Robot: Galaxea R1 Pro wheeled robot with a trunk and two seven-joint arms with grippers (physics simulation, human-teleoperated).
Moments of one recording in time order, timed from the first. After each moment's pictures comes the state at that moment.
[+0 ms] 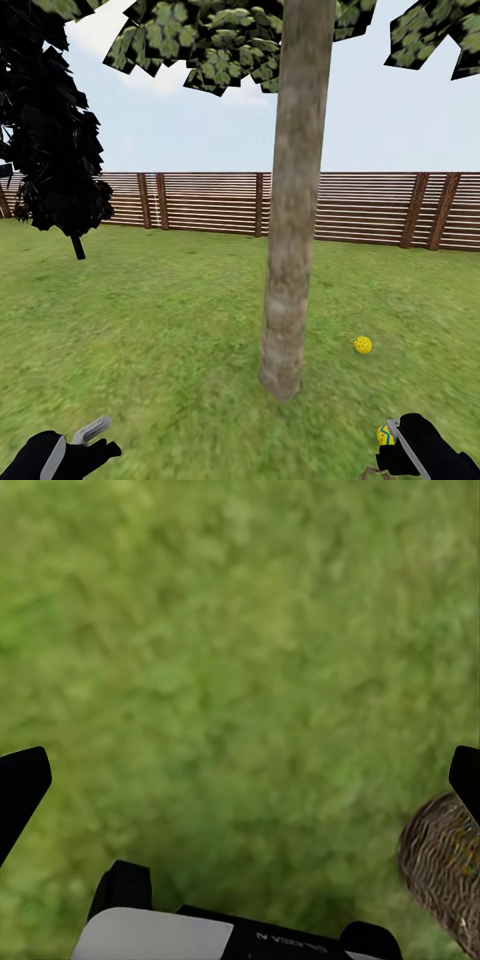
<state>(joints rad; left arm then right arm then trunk) -0.43 0.23 0.43 -0.55 0.03 0.78 -0.27 -0.41 -0.29 0.02 -0.67 0.03 0.86 0.12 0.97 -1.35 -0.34</state>
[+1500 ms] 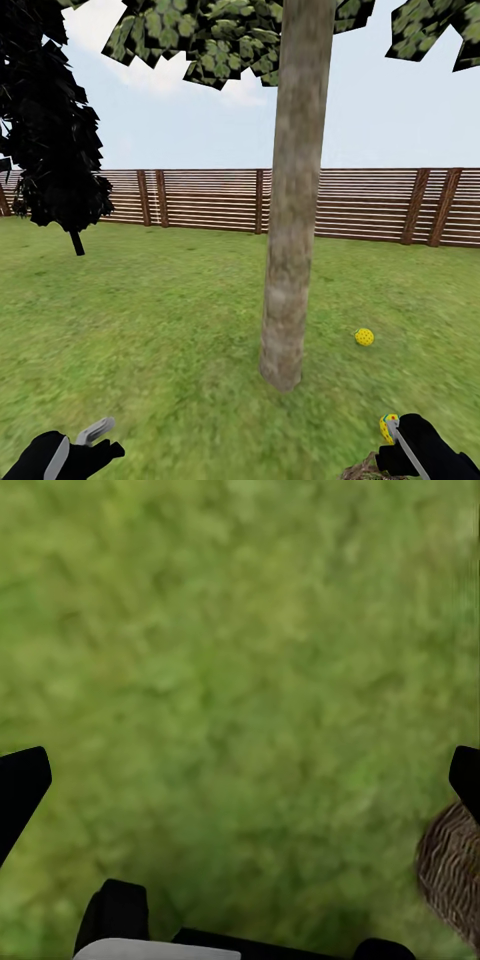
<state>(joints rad) -0.43 0.21 0.43 -0.54 0.03 0.78 -0.27 -0.41 -0.29 0.03 -0.67 0.04 0.87 0.11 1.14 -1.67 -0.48</state>
